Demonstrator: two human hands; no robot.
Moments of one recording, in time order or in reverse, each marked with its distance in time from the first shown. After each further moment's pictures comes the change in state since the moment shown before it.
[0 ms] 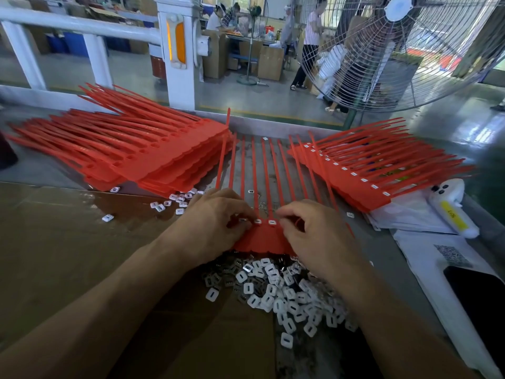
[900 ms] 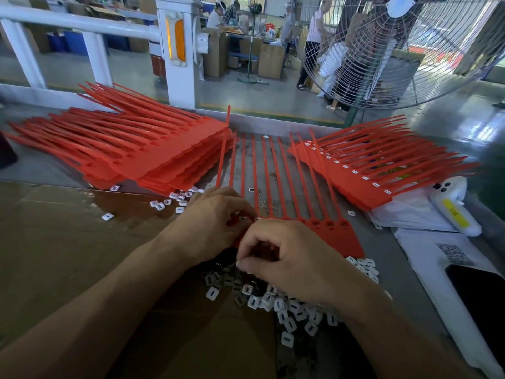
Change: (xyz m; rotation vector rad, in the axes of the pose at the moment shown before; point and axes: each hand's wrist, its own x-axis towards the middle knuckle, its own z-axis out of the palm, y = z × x) left_hand 0.000 0.002 0.000 -0.020 0.008 -0.011; right_hand -0.016 -0.030 0.000 0.260 -0.357 -0.244
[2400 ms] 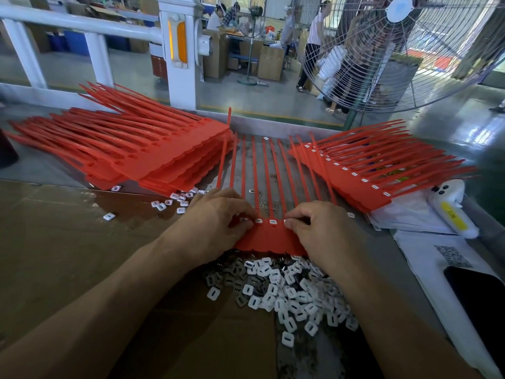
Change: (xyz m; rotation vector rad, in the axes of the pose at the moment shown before) left_hand -0.001 -0.002 0.000 0.037 -0.017 -0.005; right_hand 0.012 0.044 -0.017 -0.224 0.398 0.379
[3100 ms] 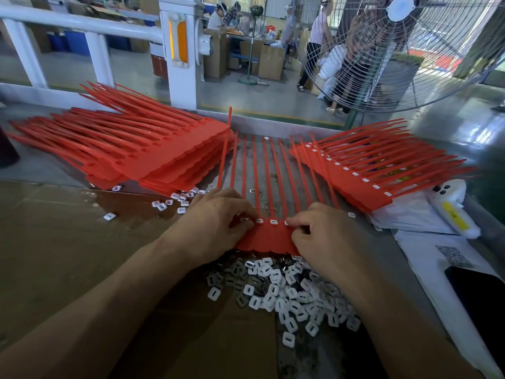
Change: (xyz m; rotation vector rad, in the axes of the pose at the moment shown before) left_hand 0.000 0.002 -0.001 -0.002 0.009 -0.005; right_hand -0.013 -0.008 -0.007 -0.238 -0.029 -0.089
